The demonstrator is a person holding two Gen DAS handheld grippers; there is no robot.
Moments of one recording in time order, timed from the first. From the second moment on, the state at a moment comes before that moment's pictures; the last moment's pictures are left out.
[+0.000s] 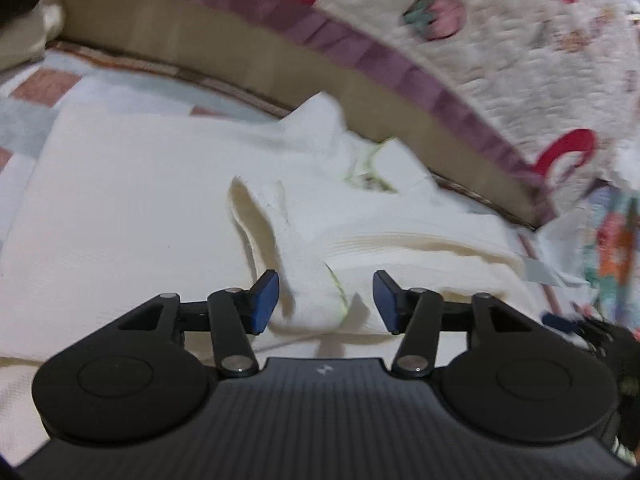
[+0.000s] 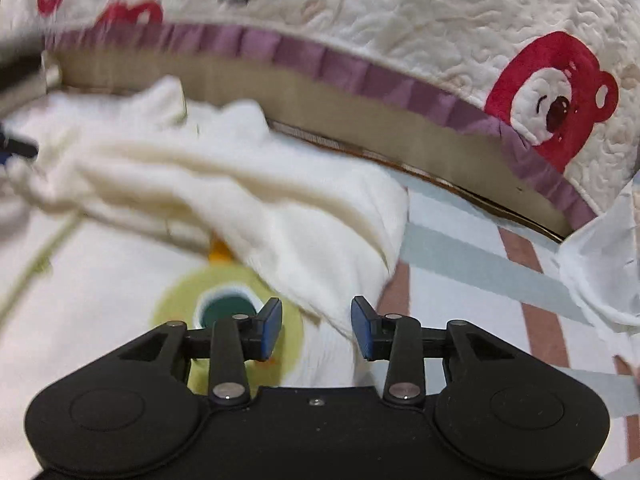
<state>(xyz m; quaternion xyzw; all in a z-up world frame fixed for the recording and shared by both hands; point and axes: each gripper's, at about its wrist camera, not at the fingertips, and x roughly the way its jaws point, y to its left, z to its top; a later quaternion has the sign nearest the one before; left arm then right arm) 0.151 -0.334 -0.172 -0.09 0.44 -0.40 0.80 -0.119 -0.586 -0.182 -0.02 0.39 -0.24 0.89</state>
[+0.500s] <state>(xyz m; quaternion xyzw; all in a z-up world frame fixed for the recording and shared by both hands) 0.152 -0.301 -0.172 -0.06 0.43 -0.37 0.82 -0.144 -0.622 -0.195 0.06 0.37 -0.23 0.90</state>
